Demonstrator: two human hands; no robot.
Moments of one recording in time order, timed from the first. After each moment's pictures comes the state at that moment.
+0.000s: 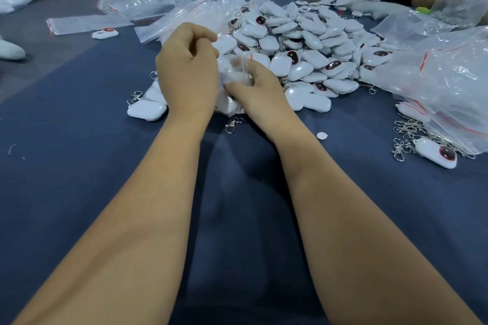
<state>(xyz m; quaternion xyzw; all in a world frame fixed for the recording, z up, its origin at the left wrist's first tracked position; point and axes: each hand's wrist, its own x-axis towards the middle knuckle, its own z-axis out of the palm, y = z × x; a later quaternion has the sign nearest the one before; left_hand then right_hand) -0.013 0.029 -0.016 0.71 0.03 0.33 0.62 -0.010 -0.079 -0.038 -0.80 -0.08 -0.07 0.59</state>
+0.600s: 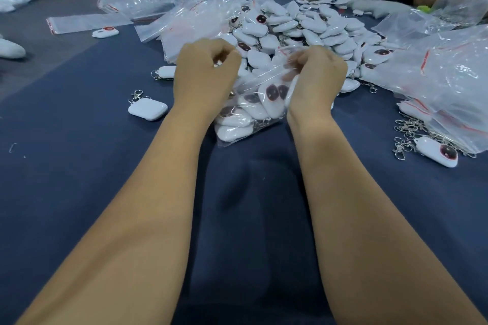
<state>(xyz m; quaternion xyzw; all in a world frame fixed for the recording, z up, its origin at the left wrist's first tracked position) -0.013 0.028 -0.022 0.82 -0.04 0.23 0.52 -0.006 -0.112 -0.015 -0.54 0.11 -0.27 0.79</state>
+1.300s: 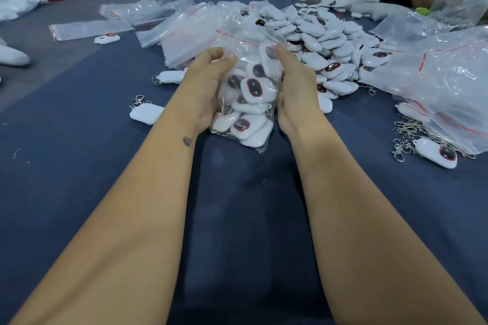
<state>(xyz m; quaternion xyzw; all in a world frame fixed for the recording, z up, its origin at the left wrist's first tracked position) -0.007 0.028 -0.023 0.56 -0.05 0.00 0.82 0.007 -0.106 -0.028 -0.57 0.07 -0.09 0.81</state>
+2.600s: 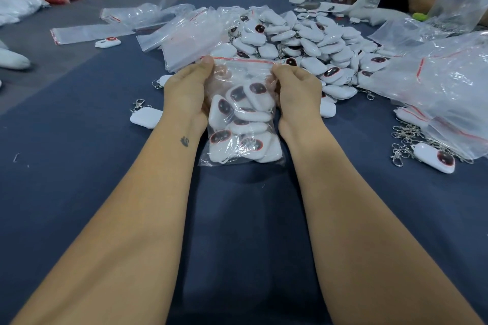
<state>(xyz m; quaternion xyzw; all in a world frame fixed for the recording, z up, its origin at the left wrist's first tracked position) 0.012 0.039 -0.037 0.47 0.10 0.09 0.87 0.005 -0.108 -0.034 -0.60 0.08 -0.16 0.78</state>
